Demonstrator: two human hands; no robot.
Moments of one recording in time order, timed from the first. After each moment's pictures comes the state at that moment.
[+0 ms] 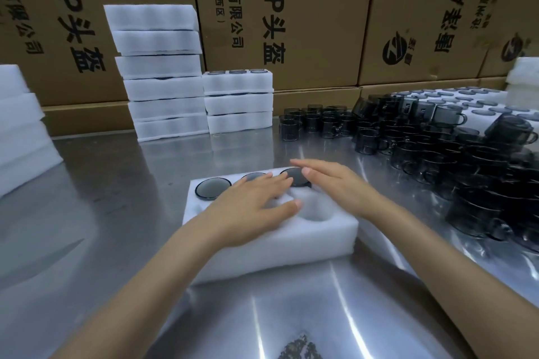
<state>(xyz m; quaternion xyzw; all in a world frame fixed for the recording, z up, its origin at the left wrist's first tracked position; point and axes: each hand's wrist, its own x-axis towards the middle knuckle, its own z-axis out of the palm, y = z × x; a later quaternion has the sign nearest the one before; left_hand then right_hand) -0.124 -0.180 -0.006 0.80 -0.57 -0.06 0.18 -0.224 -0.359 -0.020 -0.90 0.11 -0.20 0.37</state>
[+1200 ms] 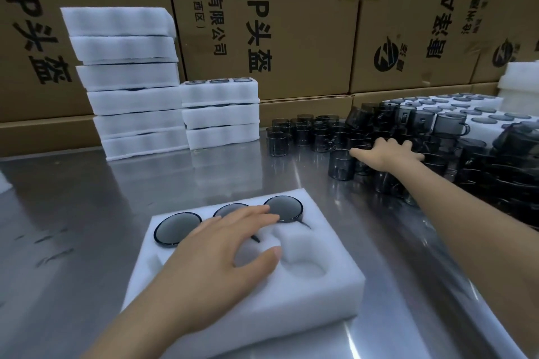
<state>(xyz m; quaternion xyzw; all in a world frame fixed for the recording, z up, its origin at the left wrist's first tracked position) -0.125 -0.177 -0.014 0.79 -0.55 -0.02 0.27 -0.187 -0.543 -0.002 -0.82 0.56 -0.06 0.08</state>
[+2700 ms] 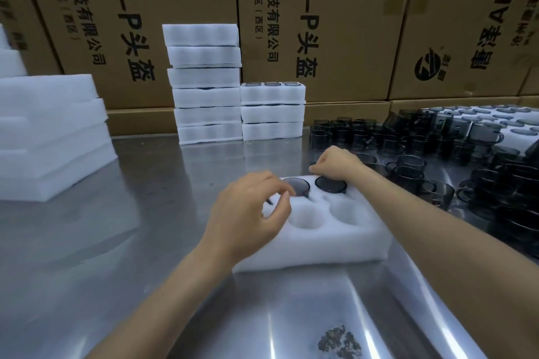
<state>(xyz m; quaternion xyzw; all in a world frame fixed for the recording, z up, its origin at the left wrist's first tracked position) -0.133 -0.119 -0.004 0.73 -0.52 0.23 0.37 -0.138 -0.356 0.016 -0.92 0.32 -0.09 0.19</state>
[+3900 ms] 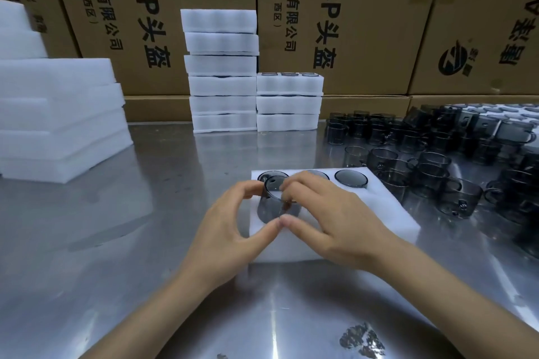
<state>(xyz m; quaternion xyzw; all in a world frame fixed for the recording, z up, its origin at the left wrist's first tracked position) -0.127 -0.071 -0.036 0.74 -0.44 0.11 0.49 -0.227 -0.232 -0.004 -0.96 -0.08 -0.24 0.13</state>
